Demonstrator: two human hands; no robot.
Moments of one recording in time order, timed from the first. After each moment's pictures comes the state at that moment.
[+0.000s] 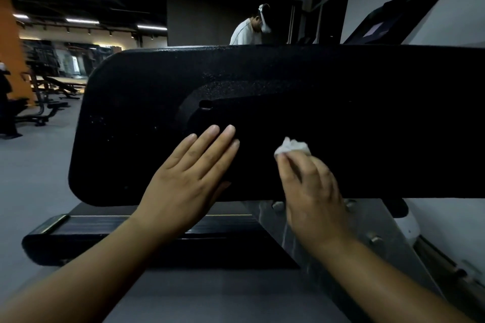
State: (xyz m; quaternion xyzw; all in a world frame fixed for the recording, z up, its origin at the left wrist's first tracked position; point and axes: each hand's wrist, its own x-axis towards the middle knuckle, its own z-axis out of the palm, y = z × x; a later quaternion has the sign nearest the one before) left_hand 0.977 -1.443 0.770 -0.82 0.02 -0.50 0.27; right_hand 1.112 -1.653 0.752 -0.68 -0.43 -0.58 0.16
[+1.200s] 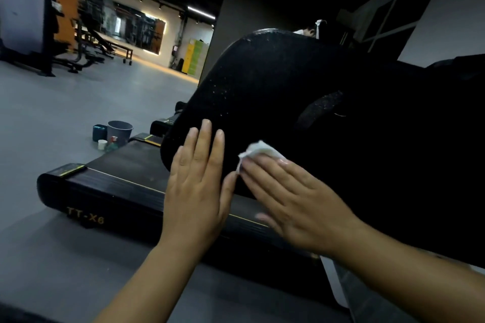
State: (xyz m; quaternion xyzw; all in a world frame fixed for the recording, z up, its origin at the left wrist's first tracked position) left_hand 0.938 -1.382 0.695 -0.76 -0.21 -0.61 -0.03; right_hand 1.054 -1.535 0.784 -0.53 -0.62 -0.53 -0.22
